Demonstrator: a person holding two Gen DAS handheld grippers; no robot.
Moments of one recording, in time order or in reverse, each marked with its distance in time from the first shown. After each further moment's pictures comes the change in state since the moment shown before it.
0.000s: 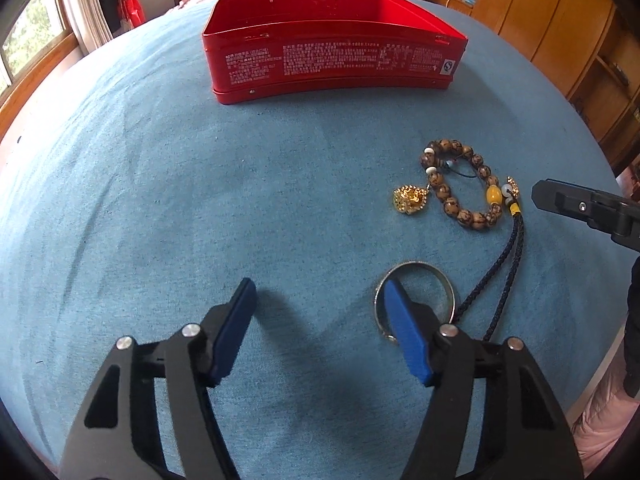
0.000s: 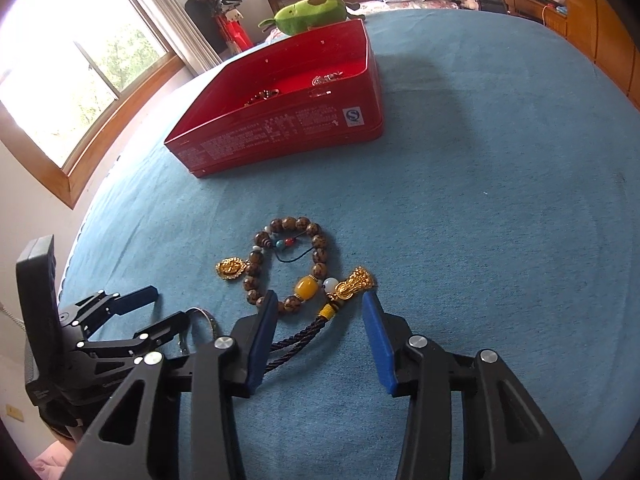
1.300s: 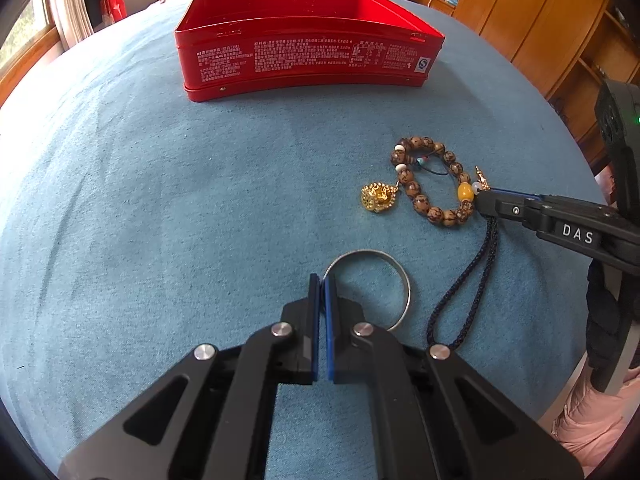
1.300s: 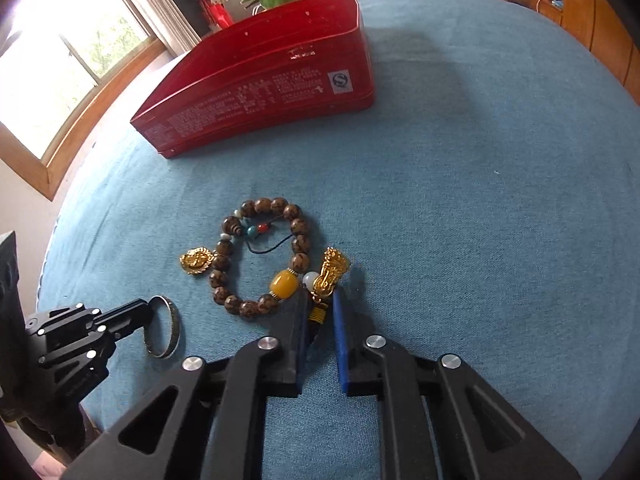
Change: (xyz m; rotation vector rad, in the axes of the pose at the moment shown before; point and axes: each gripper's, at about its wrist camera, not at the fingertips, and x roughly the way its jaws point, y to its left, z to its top) left arm 0.009 -0.005 0.000 0.002 0.007 -0.101; right arm 0.030 -0.002 0.000 0.016 0.056 -0.054
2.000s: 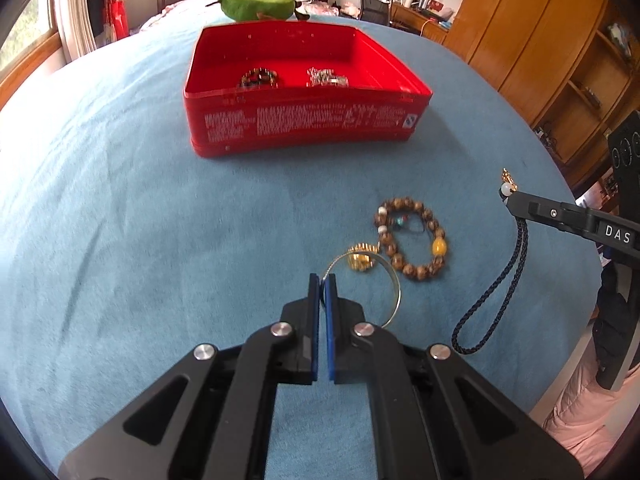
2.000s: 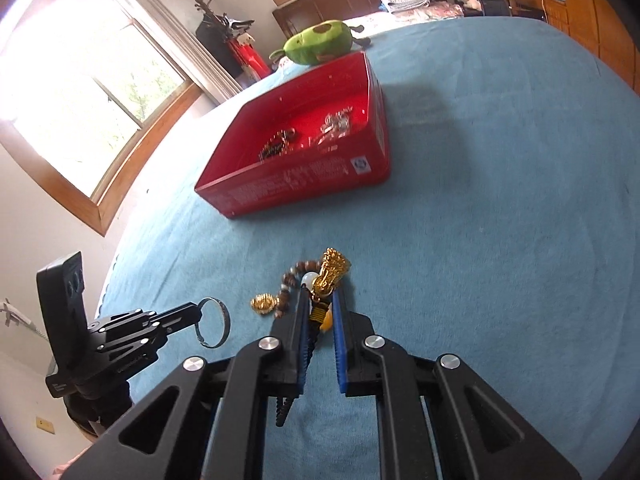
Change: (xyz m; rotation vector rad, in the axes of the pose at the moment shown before) left arm -0.046 0.010 0.027 -0.010 -0.082 -0.031; right arm -0.069 -0.015 0.025 0.037 -0.123 0.177
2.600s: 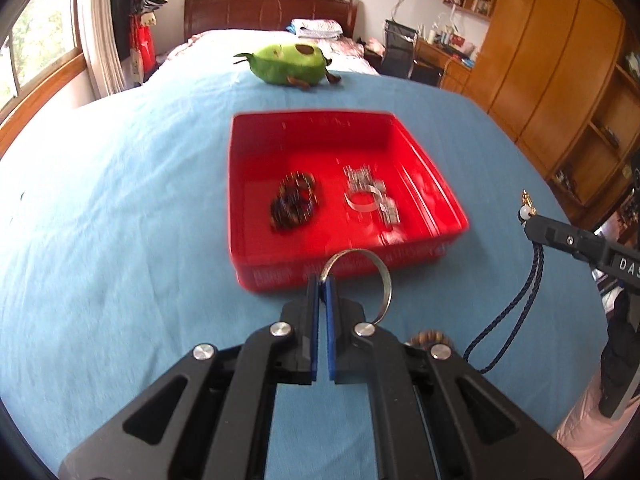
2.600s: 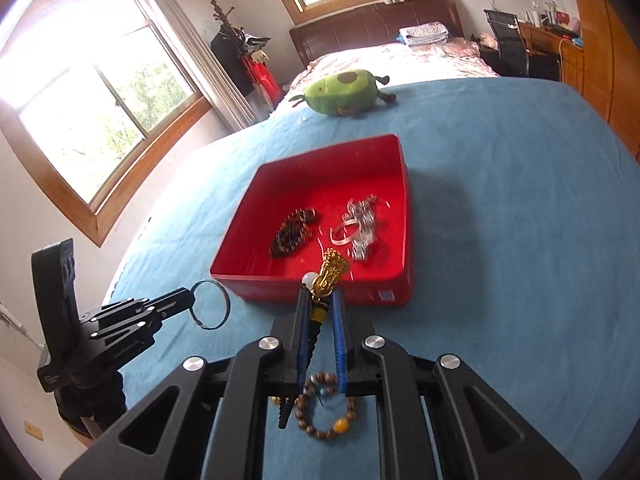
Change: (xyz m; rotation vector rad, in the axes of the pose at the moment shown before) left arm -0.026 0.020 0.109 -0.048 -0.125 0.081; right arm -0.001 0.042 0.111 -0.094 -0.081 -0.031
